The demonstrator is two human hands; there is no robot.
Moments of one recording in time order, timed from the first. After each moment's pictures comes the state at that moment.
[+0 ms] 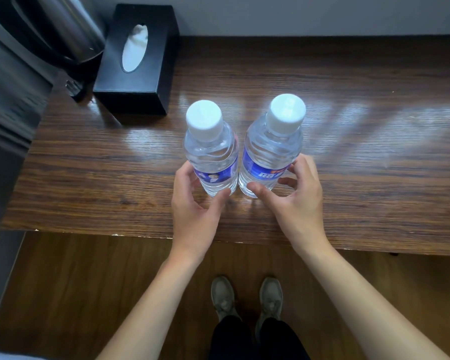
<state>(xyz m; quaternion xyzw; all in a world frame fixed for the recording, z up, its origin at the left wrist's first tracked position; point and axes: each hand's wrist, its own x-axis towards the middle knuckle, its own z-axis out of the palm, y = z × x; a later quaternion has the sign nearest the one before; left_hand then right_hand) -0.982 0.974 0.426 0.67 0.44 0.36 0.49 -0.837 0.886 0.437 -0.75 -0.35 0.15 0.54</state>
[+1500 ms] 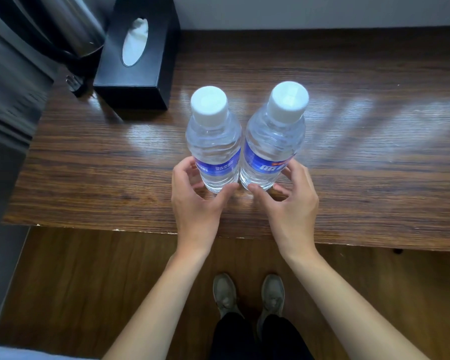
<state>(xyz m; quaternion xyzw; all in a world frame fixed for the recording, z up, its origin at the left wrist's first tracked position) -0.975 0.970 0.426 0.67 0.49 0.36 0.43 -0.861 0.882 0.428 -0.77 -0.27 0.14 0.55</state>
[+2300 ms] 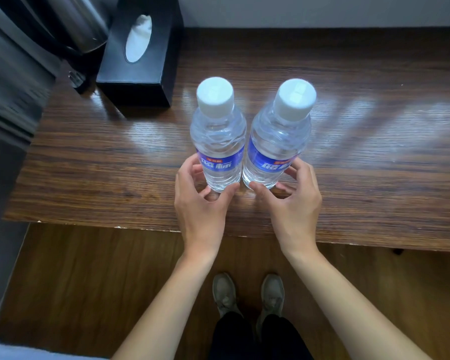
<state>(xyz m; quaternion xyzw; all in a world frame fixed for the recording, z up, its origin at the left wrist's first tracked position) -0.974 0.961 0.422 0.65 0.50 0.40 0.42 -0.861 0.884 0.424 -0.77 -0.26 0.12 0.57</state>
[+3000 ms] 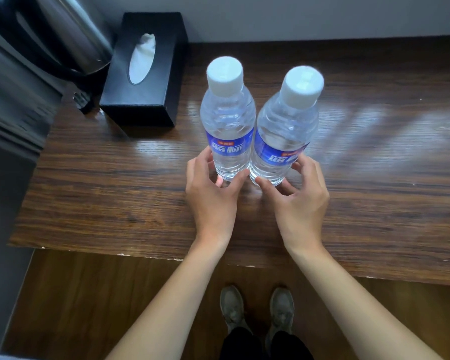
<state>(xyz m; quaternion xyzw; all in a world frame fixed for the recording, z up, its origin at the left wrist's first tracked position) -0.927 1.009 0.423 0.63 0.50 0.40 0.44 -0.834 0.927 0.419 -0.75 -0.26 0.11 0.59</state>
